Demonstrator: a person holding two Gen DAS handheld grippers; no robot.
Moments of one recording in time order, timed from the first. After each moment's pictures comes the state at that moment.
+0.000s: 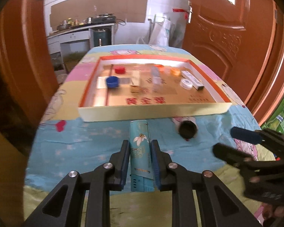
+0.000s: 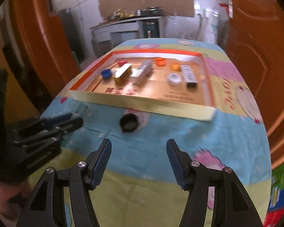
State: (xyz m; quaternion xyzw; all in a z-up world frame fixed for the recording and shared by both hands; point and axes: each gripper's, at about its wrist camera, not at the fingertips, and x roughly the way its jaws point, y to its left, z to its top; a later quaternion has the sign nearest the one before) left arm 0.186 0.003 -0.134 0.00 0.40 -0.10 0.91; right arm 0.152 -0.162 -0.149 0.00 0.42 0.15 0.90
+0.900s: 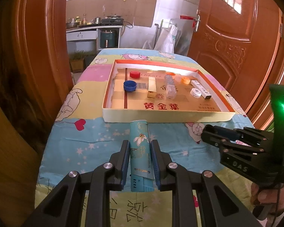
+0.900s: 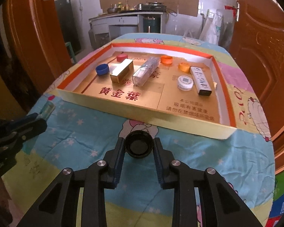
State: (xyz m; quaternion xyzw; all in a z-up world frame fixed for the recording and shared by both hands) left arm 0.182 0.034 -0.126 -0.02 0.39 -0.10 0.91; right arm 0.192 -0.144 -0.164 -0.02 0.43 0.13 0.89
